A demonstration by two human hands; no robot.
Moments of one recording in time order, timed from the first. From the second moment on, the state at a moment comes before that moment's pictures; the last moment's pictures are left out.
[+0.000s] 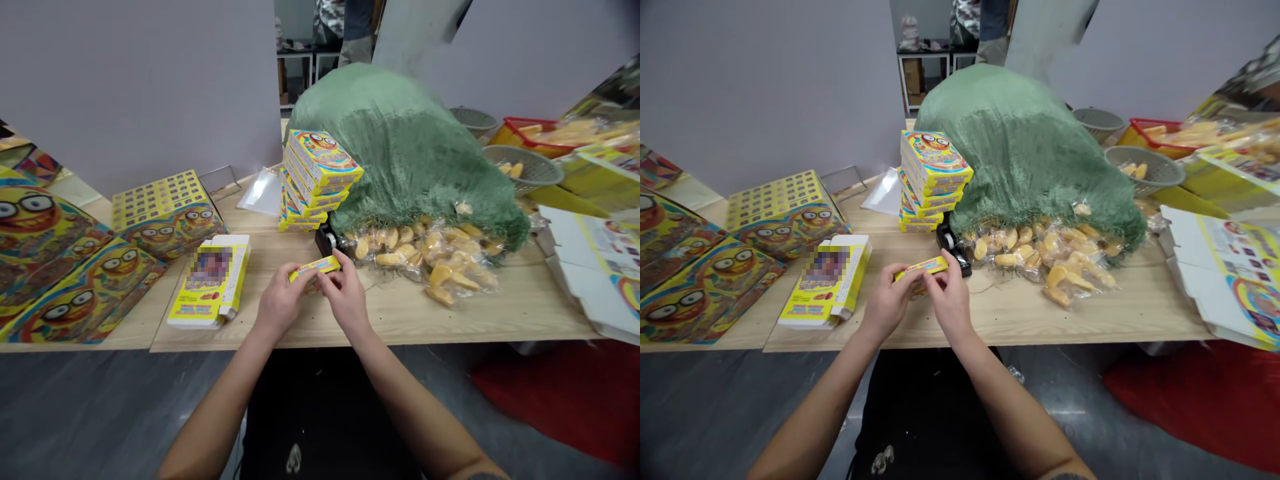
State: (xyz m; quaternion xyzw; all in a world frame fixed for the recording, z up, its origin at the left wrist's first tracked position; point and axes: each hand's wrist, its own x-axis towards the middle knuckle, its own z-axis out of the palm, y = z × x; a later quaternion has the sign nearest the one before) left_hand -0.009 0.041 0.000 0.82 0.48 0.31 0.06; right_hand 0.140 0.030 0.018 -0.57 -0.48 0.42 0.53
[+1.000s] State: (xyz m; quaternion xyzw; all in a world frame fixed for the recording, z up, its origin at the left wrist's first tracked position) left_hand -0.088 0.042 -0.027 0.64 0.71 0.27 -0.12; right_hand 0.185 0.198 0.127 -0.59 -0.41 0.18 0.67
